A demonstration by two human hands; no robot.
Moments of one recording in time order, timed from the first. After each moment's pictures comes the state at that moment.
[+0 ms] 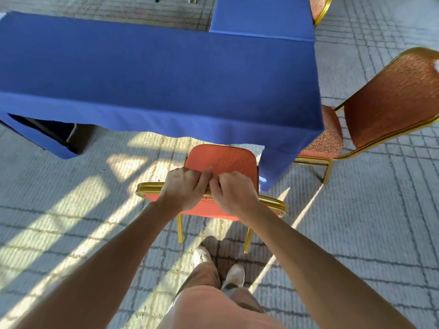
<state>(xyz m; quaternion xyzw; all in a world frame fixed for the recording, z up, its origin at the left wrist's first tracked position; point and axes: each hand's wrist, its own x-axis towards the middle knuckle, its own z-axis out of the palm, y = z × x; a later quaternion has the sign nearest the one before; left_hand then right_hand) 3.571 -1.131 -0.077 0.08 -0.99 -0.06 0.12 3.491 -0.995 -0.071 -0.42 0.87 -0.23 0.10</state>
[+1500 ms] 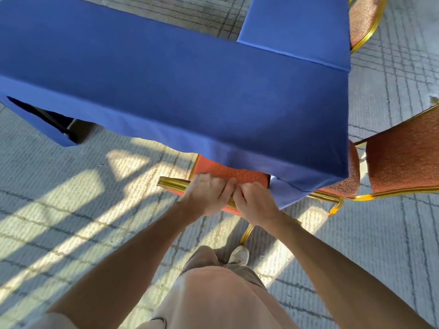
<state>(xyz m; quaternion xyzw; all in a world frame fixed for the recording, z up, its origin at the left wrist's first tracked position) 3.457 -1.191 -0.099 0.09 -0.98 -0.15 0.09 3.362 -1.061 -0.107 -0.46 0.85 -0.21 0.15</state>
